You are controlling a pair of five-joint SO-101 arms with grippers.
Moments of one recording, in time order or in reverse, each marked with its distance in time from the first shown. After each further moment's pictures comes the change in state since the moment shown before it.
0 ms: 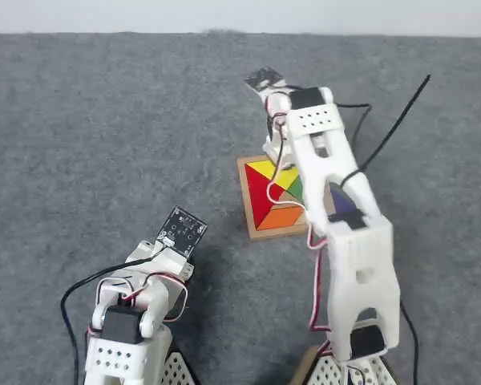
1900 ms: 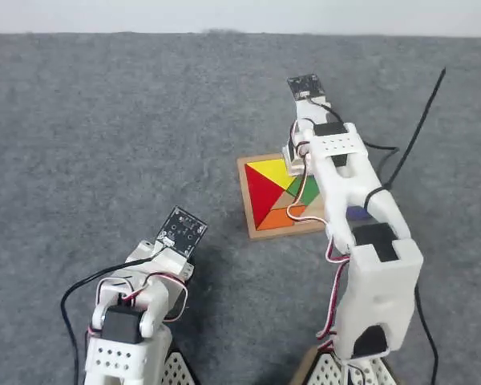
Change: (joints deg) left arm 0.0 0.0 0.0 0.0 0.0; right arm 5.0 -12.1 32.2 -27.6 -16.2
